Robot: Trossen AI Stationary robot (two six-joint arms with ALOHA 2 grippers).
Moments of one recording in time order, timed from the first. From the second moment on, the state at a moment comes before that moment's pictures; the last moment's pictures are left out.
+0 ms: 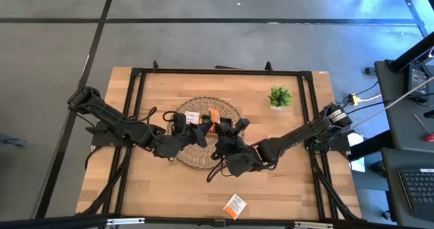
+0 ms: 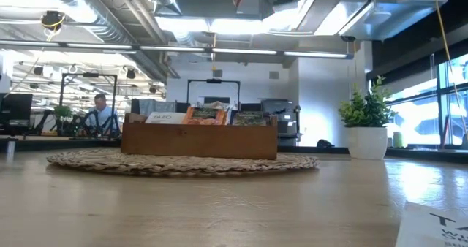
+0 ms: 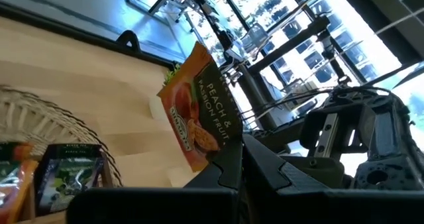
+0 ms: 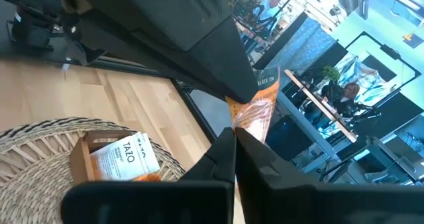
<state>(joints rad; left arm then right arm) -0.45 1.43 1.10 0.06 -1.06 -1.18 0.44 1.85 1.50 -0.15 1.26 -0.14</state>
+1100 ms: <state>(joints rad) -0.52 1.34 1.10 0.04 -1.03 -1.01 0.44 1.76 1.50 -0.18 1.20 -0.11</state>
